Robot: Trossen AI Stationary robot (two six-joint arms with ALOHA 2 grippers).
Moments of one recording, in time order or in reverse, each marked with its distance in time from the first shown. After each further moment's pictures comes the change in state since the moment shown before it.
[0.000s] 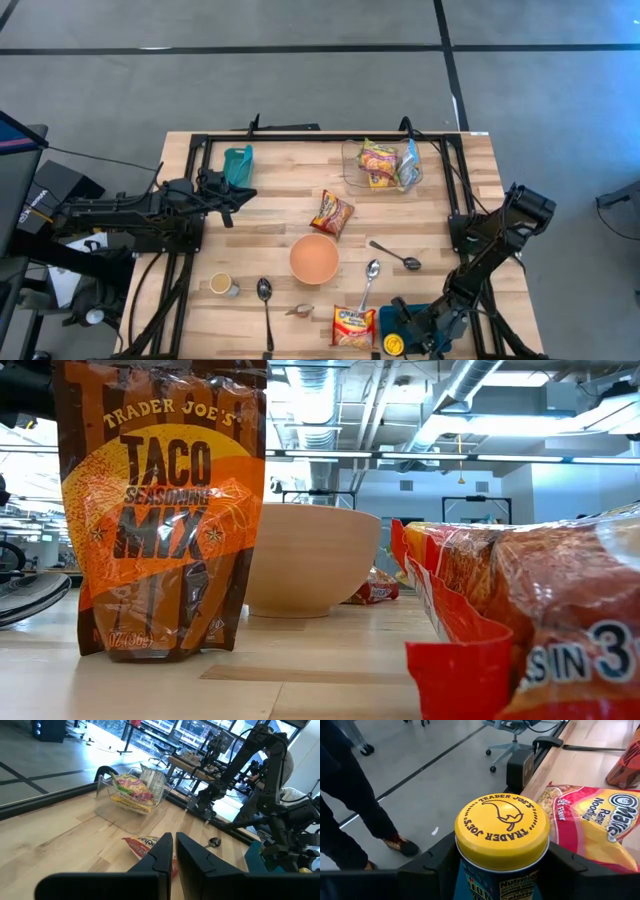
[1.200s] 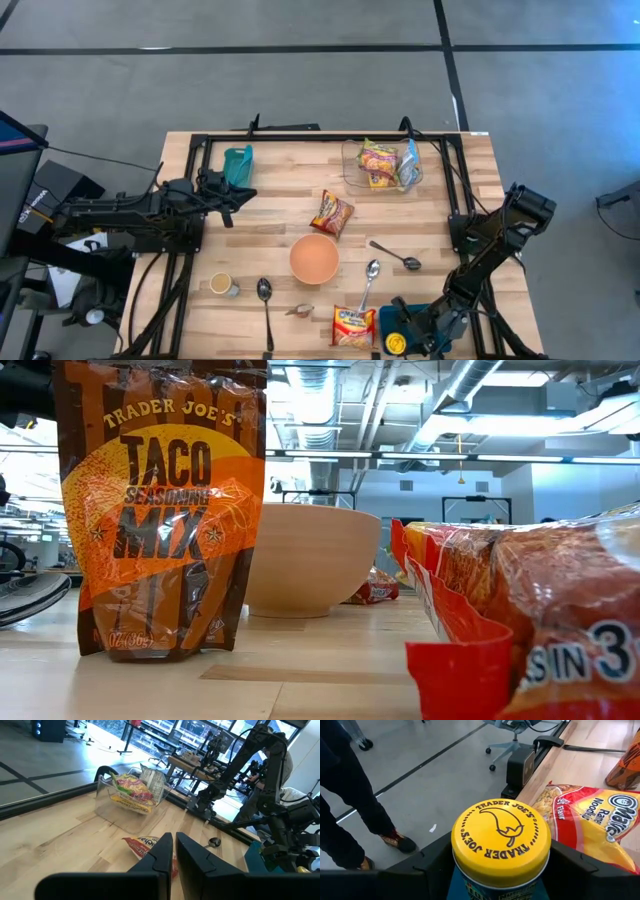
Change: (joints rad) left arm 0.000 0.000 0.000 0.000 0.000 0.000; right arm -0.002 -0.002 0.000 -0.013 0.000 -0.024
